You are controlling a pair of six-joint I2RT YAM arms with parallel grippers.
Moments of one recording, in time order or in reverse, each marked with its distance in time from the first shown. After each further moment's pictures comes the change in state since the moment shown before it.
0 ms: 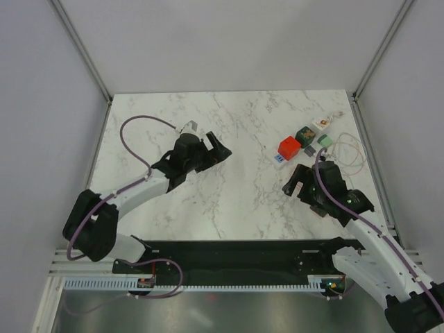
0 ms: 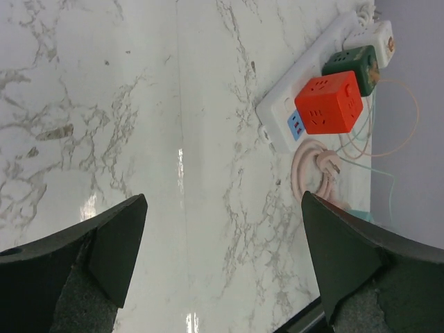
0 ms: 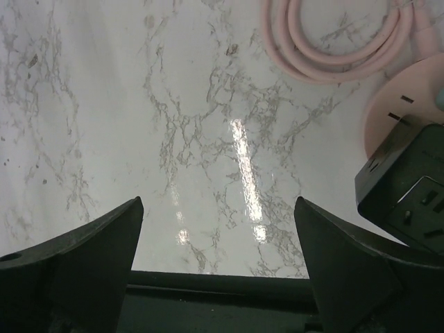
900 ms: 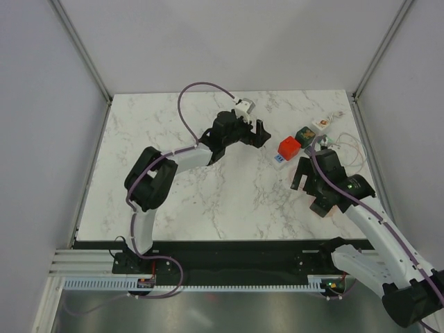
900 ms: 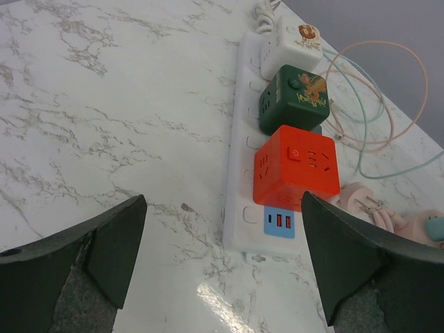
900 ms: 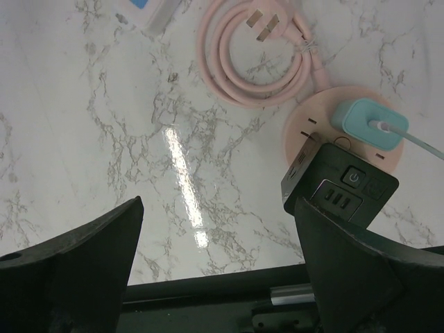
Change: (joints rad) left arm -0.078 0.661 0.547 0.412 0.212 0.655; right arm 0.000 0.127 0.200 -0.191 0.183 -0.114
